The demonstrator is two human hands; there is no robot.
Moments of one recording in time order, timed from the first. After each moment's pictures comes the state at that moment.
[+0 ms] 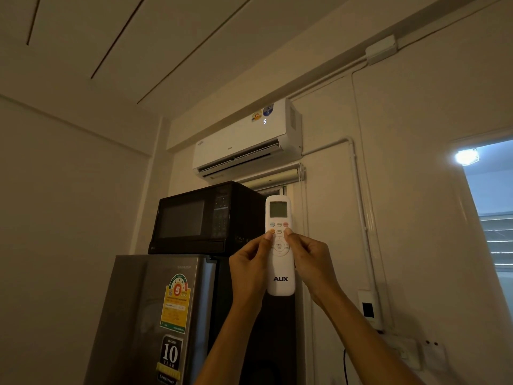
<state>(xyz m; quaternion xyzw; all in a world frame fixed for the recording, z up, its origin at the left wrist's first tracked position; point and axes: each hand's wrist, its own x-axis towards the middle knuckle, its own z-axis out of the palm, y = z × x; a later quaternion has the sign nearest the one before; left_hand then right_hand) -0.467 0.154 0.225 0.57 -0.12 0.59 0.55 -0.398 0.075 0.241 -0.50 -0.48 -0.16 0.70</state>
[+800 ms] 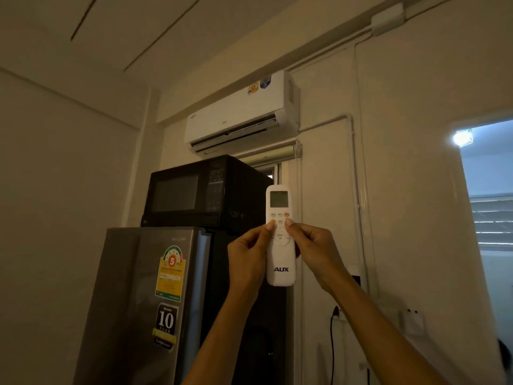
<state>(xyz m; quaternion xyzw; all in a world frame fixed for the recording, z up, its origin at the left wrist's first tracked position) -0.465 0.156 0.195 0.60 -0.12 0.56 0.56 -0.393 0.061 0.217 -0.55 -0.49 -0.15 0.66</state>
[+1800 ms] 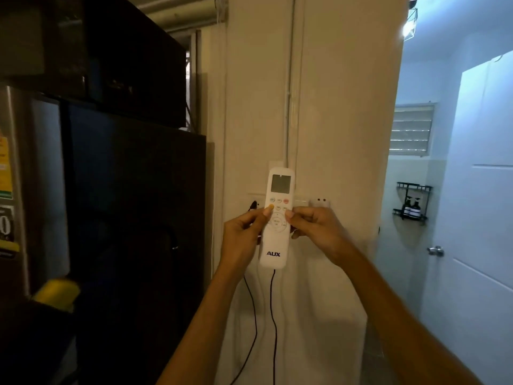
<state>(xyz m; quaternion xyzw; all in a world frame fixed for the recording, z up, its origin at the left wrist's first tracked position) -0.287 0.076 0.034 0.66 -0.08 0.36 0.65 -0.219 -0.063 0.059 -0.71 -0.40 -0.08 0.57</state>
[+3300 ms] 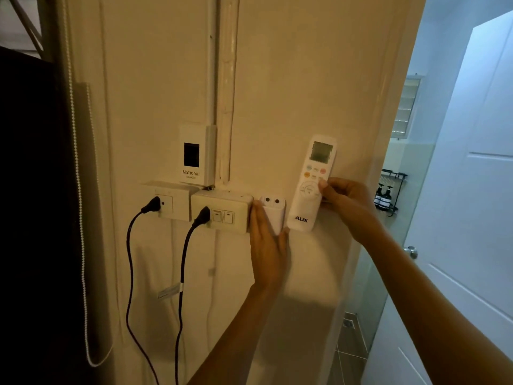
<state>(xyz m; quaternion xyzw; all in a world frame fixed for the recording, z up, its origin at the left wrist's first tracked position) 0.128 -0.030 -0.055 0.73 0.01 0.50 0.46 0.139 -0.159 0.063 -0.75 -0.24 -0.17 0.59</state>
